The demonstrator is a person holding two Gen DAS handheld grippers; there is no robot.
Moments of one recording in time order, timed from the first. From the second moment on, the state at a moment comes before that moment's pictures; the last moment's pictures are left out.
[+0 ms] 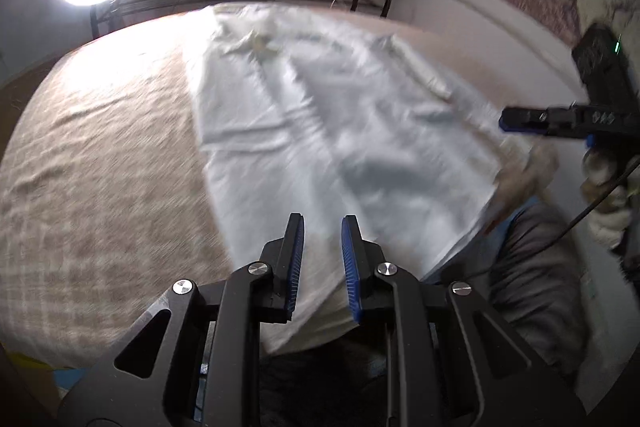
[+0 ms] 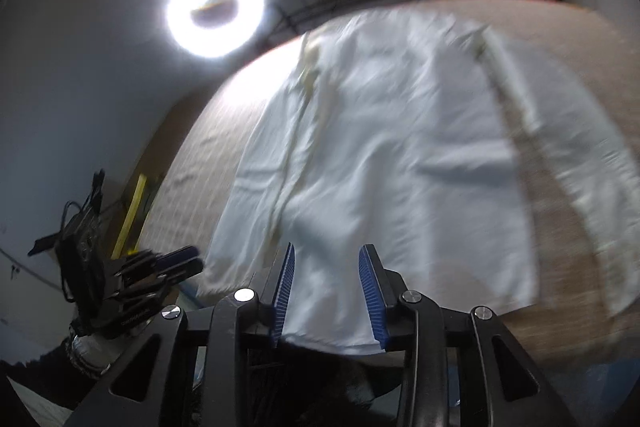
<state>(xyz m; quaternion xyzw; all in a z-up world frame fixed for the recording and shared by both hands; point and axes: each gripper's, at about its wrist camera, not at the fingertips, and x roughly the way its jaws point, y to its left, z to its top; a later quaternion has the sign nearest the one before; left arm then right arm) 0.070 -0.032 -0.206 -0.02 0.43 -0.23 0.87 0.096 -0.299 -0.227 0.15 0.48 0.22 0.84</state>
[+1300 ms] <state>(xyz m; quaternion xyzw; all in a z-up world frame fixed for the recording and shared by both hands) 0.109 -0.099 -0.198 -0.08 0.44 -0.27 0.85 0.128 -0.528 -0.263 0.27 0.46 -0.01 0.84</state>
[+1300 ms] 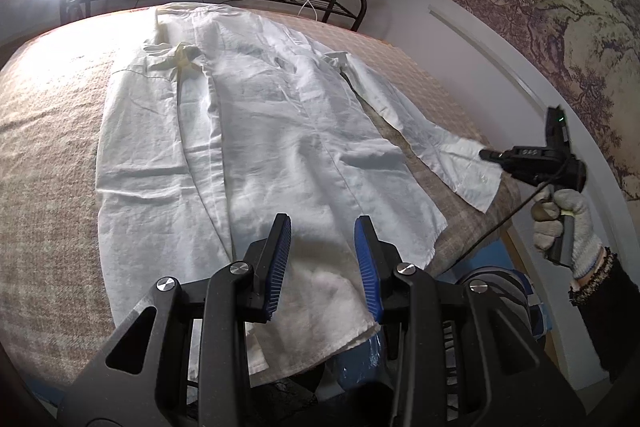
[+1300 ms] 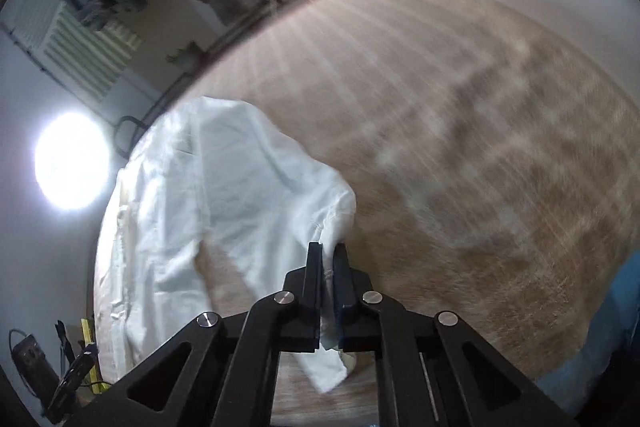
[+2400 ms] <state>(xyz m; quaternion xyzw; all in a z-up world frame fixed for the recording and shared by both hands) 0.142 -0.160 -0.253 -0.08 0.50 -0.31 0.80 0.230 -0.353 -0.190 0.08 0.47 0.21 0.85</state>
